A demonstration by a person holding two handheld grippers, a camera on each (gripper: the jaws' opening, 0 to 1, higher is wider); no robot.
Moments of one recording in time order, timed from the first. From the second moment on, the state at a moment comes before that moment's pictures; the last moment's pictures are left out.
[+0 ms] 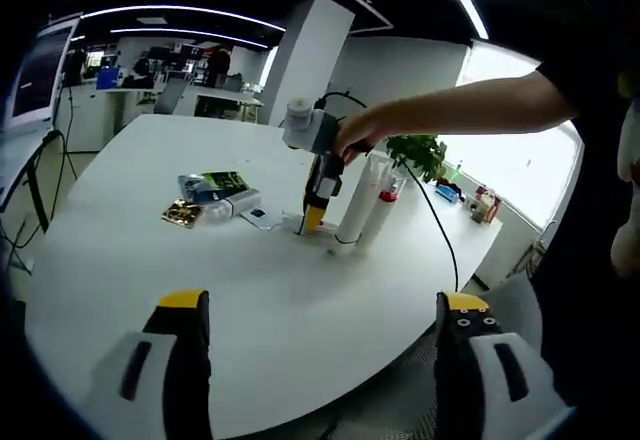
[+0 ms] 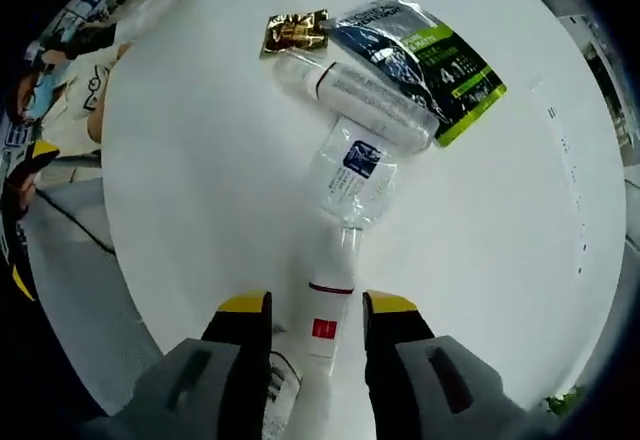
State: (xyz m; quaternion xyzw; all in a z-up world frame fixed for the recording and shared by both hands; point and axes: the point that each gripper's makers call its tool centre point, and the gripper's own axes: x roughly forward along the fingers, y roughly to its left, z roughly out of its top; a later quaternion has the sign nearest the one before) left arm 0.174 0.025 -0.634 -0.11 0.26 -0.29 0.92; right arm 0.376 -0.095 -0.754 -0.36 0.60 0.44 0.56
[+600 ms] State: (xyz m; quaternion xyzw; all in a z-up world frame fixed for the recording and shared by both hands) left arm 0.176 0.023 -0.635 -0.11 0.27 -0.29 0.91; right arm 0.384 -0.102 -0.765 -0.38 0.60 0.44 0.55
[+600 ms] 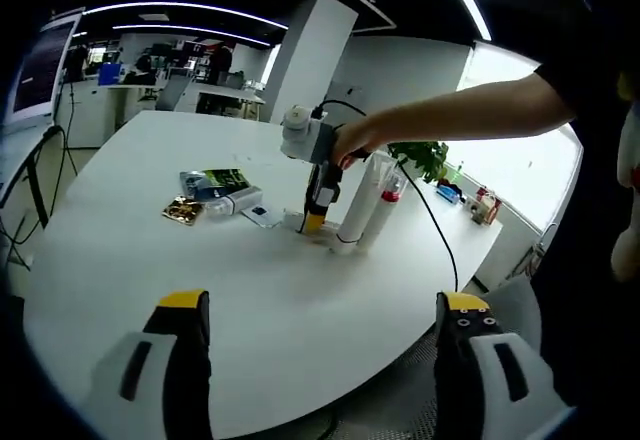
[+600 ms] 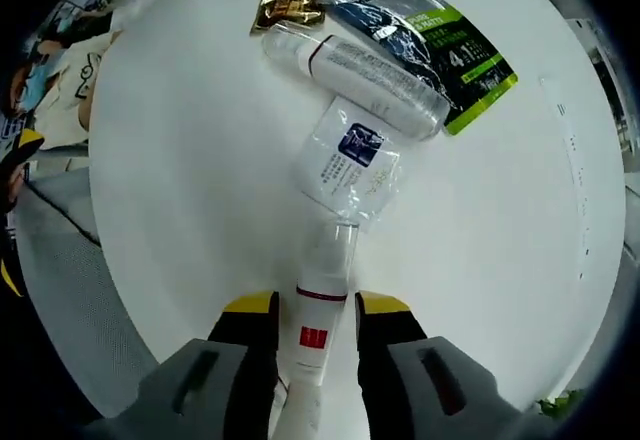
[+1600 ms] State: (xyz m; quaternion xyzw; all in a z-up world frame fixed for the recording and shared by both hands) left arm 0.176 0.025 -0.637 -0.11 0.27 -0.28 0.91; right arm 0.392 -0.109 -0.775 -0.47 0.56 0.46 0.51
